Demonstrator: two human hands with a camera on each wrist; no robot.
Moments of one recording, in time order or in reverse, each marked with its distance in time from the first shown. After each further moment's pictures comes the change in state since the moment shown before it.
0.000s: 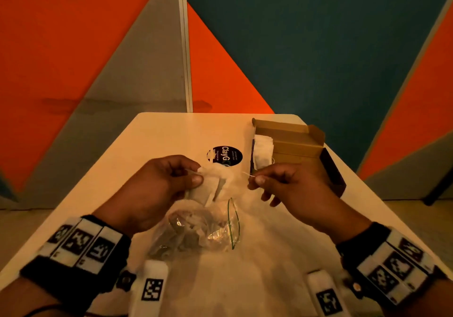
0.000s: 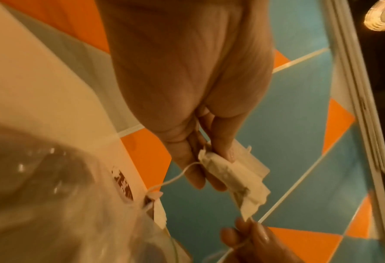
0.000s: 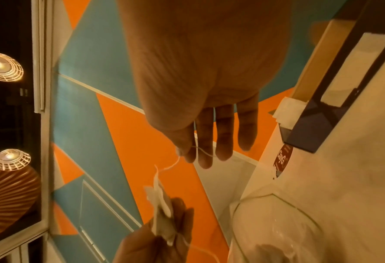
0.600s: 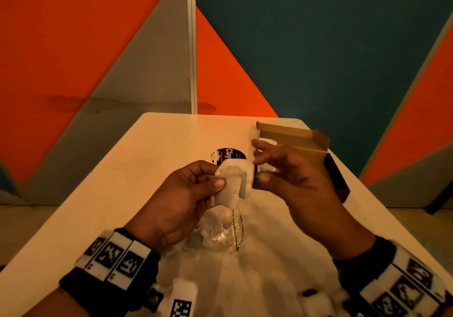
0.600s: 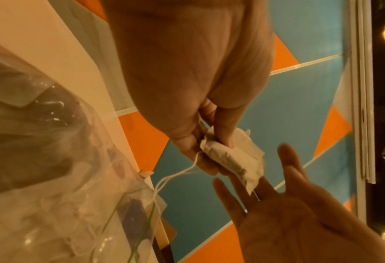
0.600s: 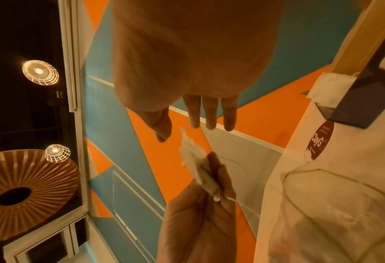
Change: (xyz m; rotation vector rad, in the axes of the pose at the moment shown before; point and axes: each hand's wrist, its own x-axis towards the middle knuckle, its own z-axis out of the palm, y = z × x) left_hand -0.008 -0.014 0.036 -0.398 -0.046 0.031; right_hand -0.013 -0.026 0.013 0.232 0.143 -0.238
